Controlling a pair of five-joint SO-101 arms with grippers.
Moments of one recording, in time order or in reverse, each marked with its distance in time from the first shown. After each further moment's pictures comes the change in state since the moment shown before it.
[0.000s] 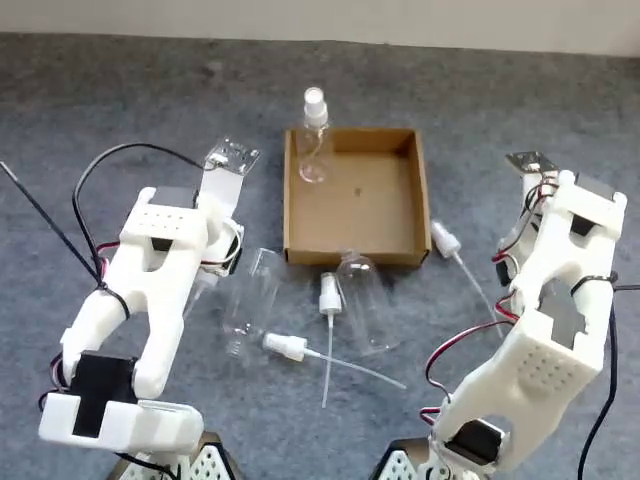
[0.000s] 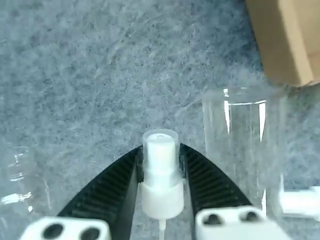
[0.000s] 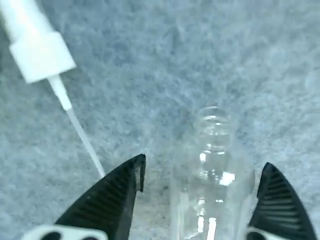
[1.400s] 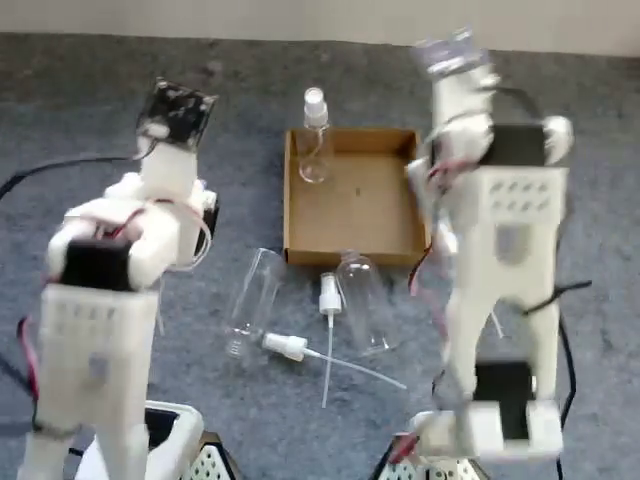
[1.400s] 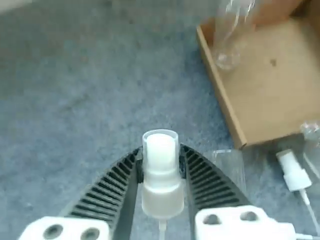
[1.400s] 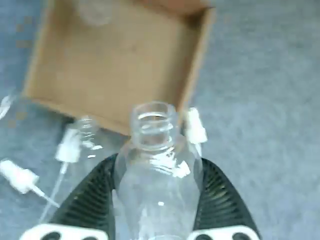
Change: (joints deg) left arm 0.0 -40.4 -7.6 9.3 3.5; right arm -34.1 -33.7 -10.7 17.0 -22.2
